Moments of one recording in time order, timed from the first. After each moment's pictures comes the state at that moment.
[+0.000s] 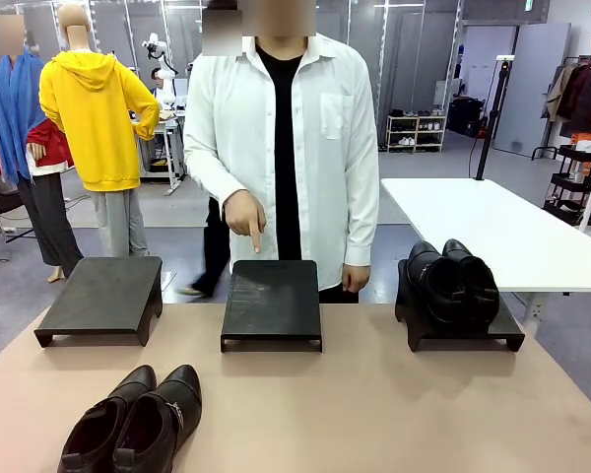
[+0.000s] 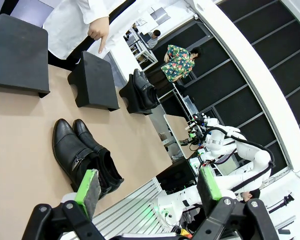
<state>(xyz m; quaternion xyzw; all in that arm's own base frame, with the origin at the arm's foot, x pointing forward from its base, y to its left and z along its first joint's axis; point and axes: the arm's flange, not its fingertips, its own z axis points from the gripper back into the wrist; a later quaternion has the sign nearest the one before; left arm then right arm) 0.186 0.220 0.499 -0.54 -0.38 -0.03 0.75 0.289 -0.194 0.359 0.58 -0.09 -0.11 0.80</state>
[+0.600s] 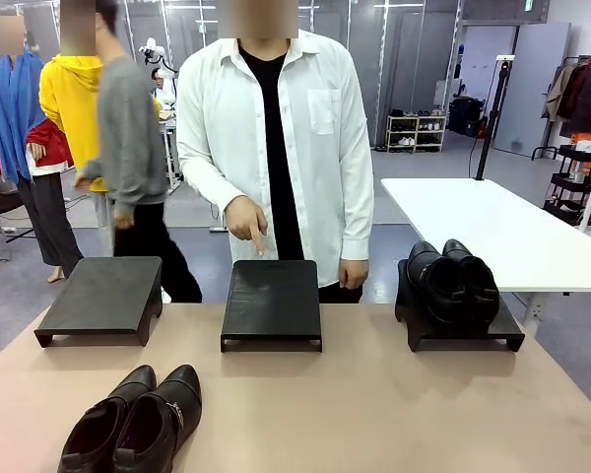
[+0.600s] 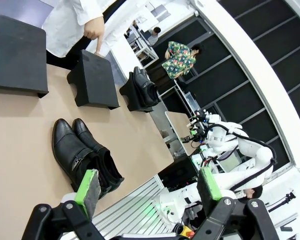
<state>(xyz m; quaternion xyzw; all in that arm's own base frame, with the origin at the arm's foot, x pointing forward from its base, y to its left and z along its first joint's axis) 0.189 0.214 0.511 -0.53 -0.37 -0.04 0.76 0.289 -0.194 0.359 0.58 -0.09 -0.11 0.80</state>
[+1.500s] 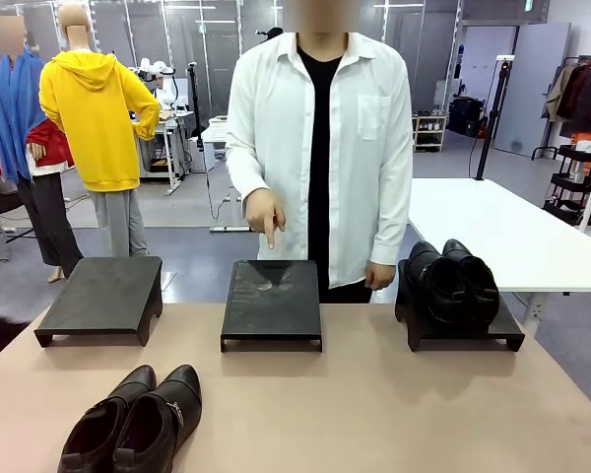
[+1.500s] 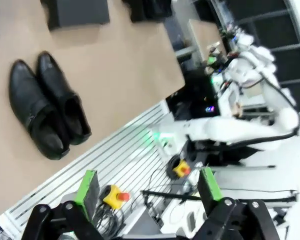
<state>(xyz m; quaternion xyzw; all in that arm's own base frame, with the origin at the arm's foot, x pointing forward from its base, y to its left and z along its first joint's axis) 0.274 0.023 0.601 -0.44 -0.12 -0.15 0.88 0.289 -0.194 0.360 0.58 -0.09 -0.11 0.80</state>
